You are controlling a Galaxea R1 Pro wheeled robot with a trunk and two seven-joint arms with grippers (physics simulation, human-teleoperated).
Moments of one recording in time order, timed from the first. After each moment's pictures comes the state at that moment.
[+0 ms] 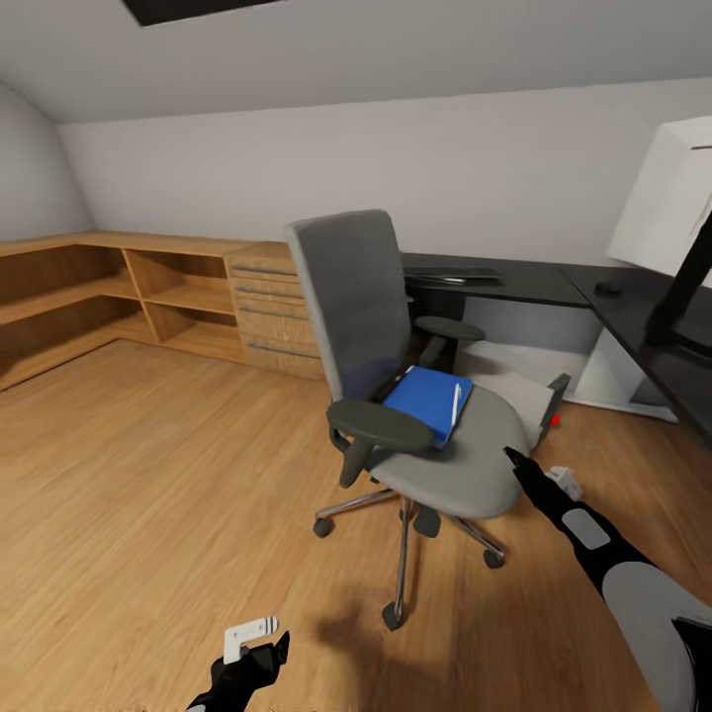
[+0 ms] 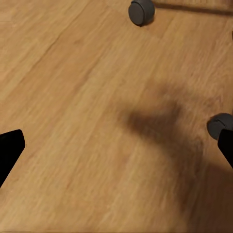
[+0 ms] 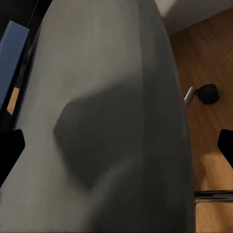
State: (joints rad) left arm -0.11 -0.06 -0.08 -0.97 0.29 0.13 0.07; right arm -0.86 -0.23 -0.27 -0.28 -0.81 0.13 0.40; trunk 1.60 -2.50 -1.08
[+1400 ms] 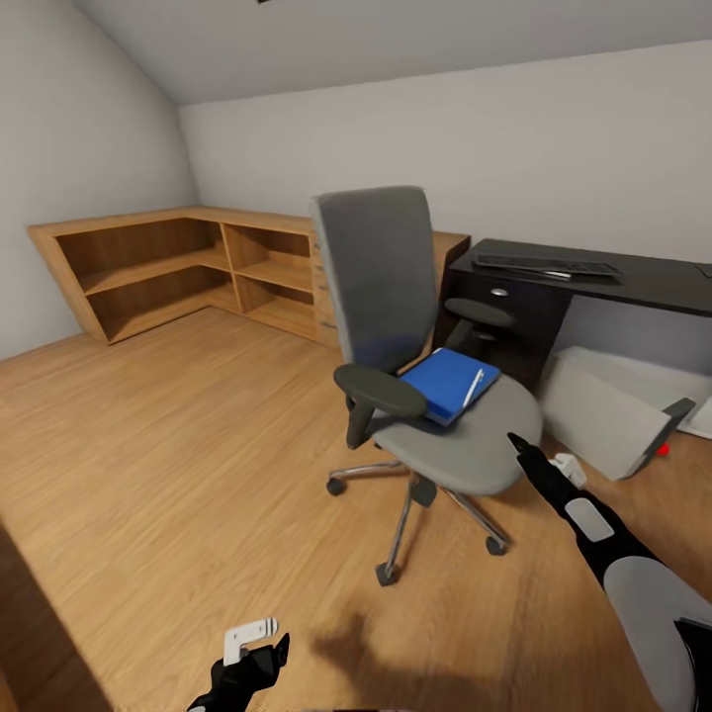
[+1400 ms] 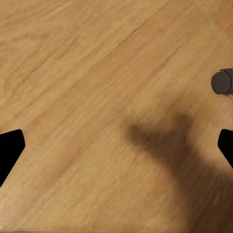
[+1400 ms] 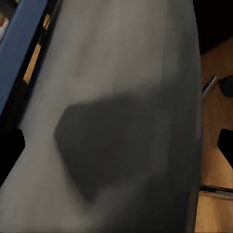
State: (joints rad) left arm -0.11 -0.06 -0.08 -0.96 0.28 0.13 0.07; right arm -0.86 -0.23 -0.28 -0.36 -0.81 0.13 0.40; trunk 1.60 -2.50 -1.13
